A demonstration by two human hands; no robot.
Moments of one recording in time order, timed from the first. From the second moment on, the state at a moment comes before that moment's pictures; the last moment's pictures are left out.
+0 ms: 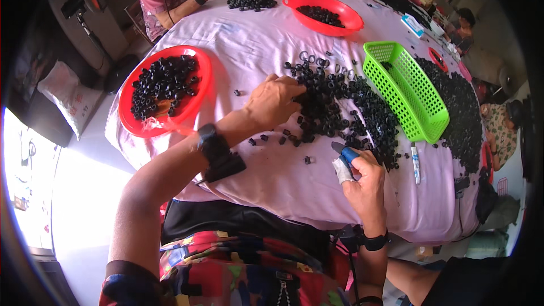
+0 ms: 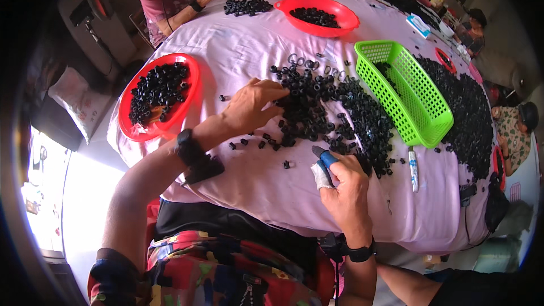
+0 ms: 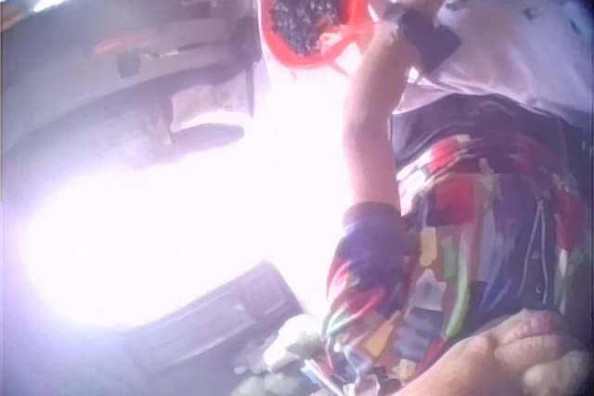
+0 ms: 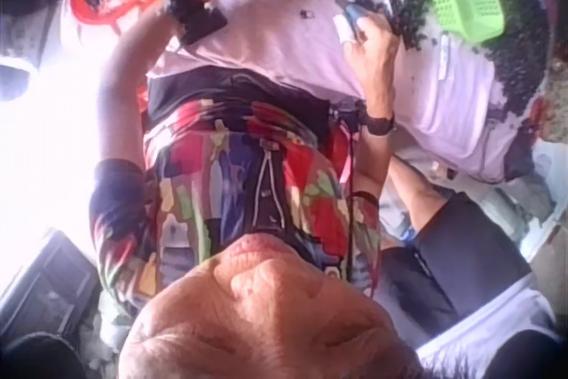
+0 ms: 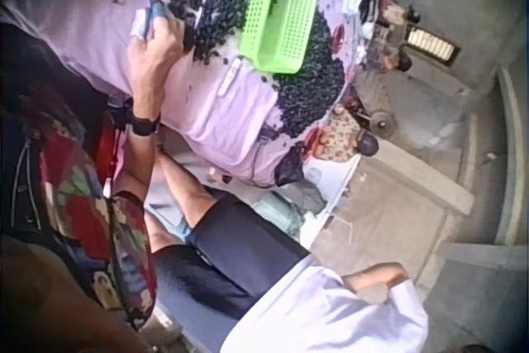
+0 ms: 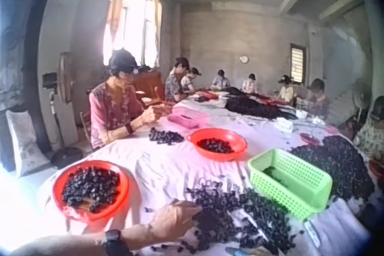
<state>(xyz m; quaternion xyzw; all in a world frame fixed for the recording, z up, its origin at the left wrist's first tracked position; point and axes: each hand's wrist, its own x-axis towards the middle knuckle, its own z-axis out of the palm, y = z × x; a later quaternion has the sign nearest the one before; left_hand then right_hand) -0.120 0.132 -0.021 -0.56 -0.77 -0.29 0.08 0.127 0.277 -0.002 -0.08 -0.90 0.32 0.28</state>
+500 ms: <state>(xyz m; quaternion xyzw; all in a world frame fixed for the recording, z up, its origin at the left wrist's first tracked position) -0.054 0.097 0.004 -0.61 -0.71 -0.35 0.00 0.153 0.280 -0.001 -0.10 -0.89 0.29 0.34</state>
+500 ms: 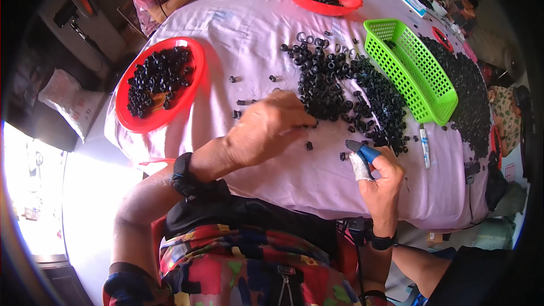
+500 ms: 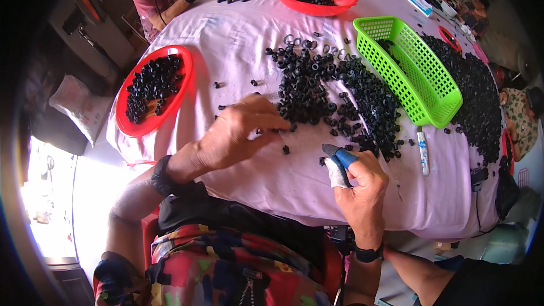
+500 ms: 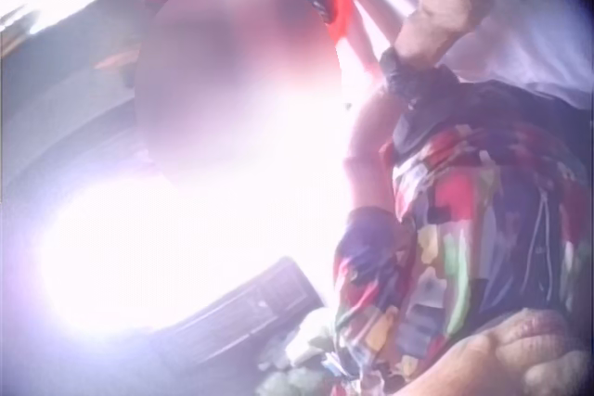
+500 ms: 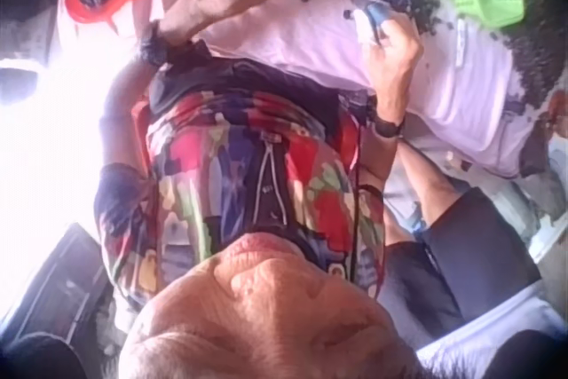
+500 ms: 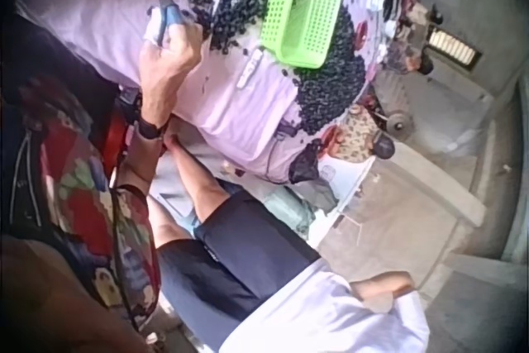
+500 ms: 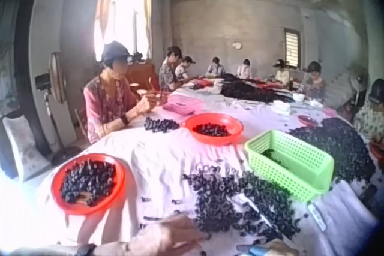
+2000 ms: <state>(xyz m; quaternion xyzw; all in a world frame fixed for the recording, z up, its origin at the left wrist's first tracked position) -0.045 0.092 0.001 -0.37 -0.70 -0.57 -0.20 0.154 0.264 0.000 0.03 -0.90 0.27 0.34</state>
